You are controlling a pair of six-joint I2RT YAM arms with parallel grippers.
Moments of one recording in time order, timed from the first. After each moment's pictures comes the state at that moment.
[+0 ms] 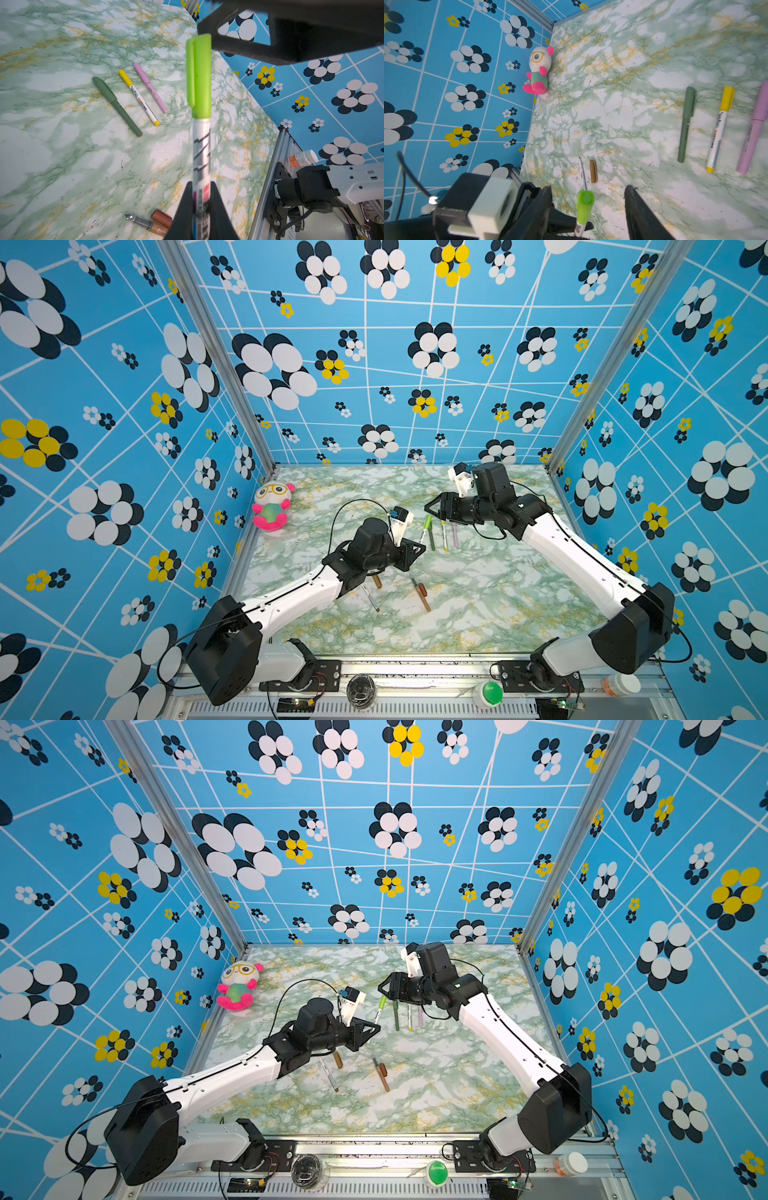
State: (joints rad) left arm -0.71 1.30 0.78 0.09 0.38 -0.46; right arm 0.52 1.50 1.40 -0.61 -0.37 0.57
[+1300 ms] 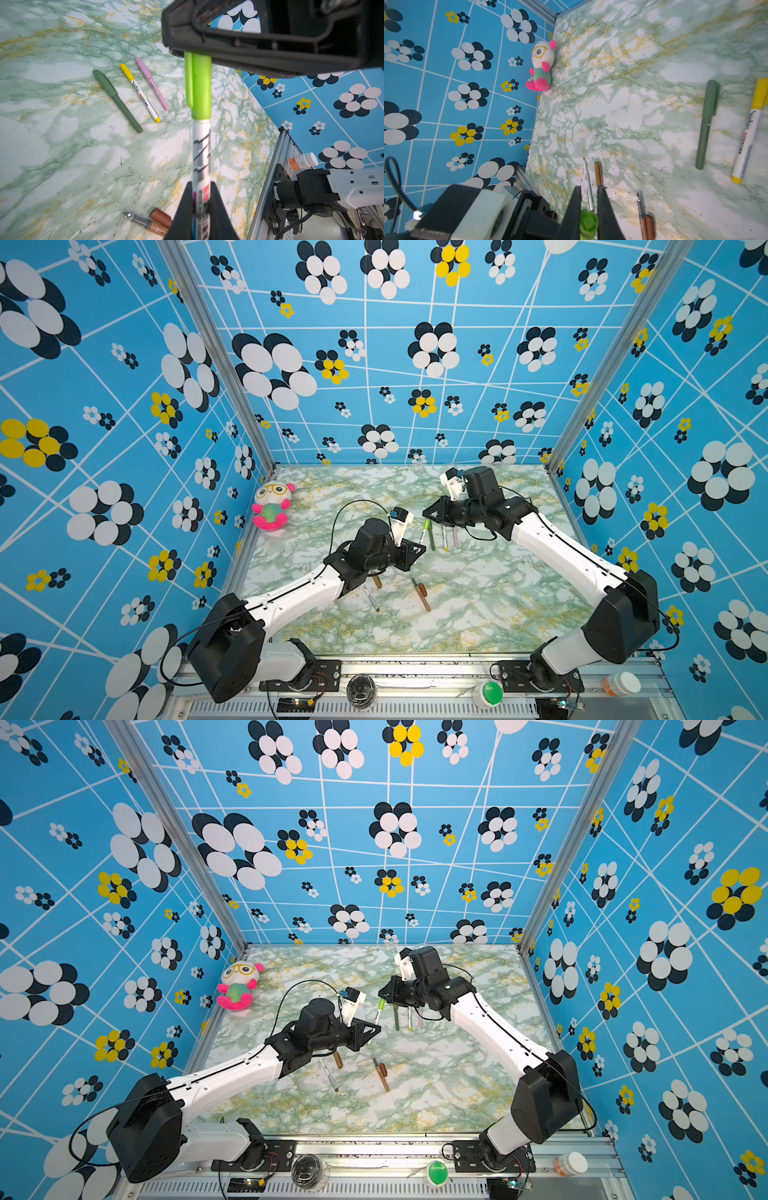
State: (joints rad) left arm -0.71 1.32 0.78 0.10 0.36 -0.49; right arm 0.54 1.54 1.35 -0.50 -0.42 0.62
